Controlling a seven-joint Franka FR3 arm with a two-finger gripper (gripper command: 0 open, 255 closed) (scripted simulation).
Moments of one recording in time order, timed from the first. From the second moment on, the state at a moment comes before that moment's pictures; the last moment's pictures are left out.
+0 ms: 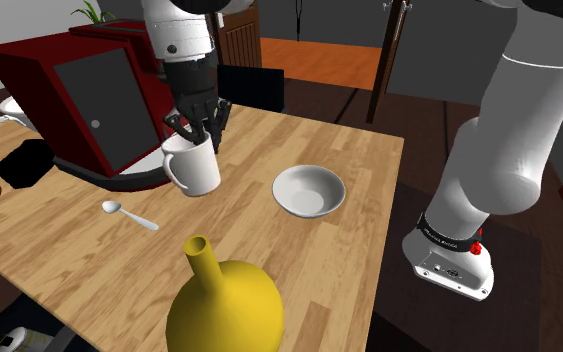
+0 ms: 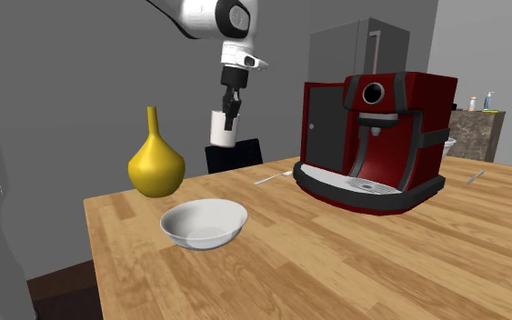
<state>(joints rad) 0.28 0.06 0.32 -1.74 0.13 1.73 0.67</state>
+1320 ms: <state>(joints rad) 0.58 0.70 0.37 -0.92 -0.07 1.55 0.97</state>
